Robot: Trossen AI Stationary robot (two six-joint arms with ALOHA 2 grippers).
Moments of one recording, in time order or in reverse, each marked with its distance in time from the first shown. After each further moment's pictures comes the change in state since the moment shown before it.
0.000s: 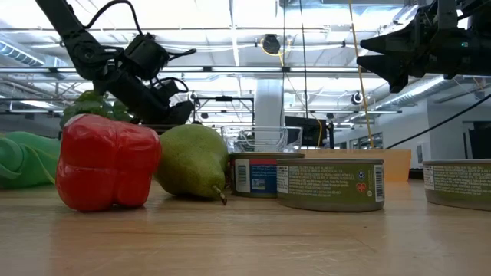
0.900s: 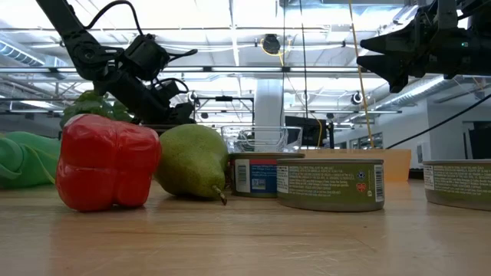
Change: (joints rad) left arm 0.000 0.016 0.001 -0.001 0.002 0.022; right arm 0.000 0.000 0.000 0.000 0.000 0.000
